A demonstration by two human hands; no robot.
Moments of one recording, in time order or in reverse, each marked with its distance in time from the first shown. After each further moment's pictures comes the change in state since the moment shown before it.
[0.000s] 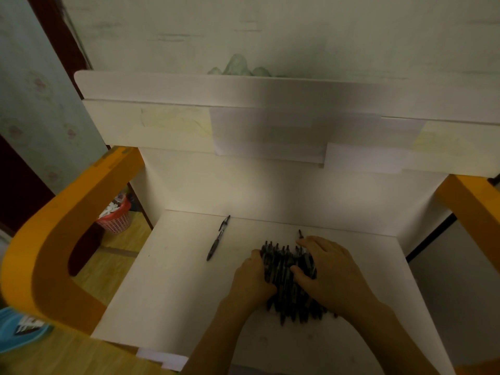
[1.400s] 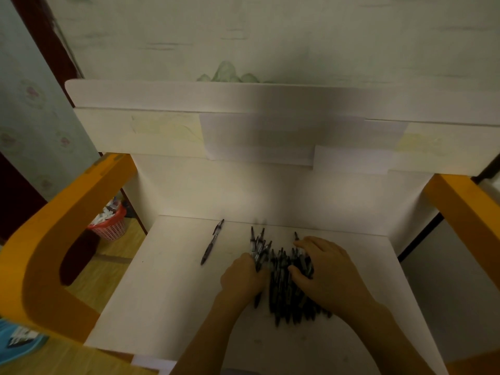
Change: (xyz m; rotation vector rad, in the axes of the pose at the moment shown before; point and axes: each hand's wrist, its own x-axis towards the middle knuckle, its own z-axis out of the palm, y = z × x) left_hand 0.013 0.004 -0.003 0.105 0.038 -0.162; right_hand -0.004 0.006 -0.006 0.010 0.032 0.023
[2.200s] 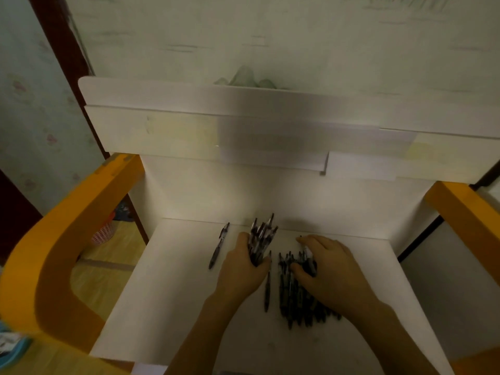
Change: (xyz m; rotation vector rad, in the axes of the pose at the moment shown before) left_hand -0.011 -0.017 -0.044 -0.451 0.146 0.311; right_hand 0.004 -0.036 -0.012 -0.013 0.066 0.010
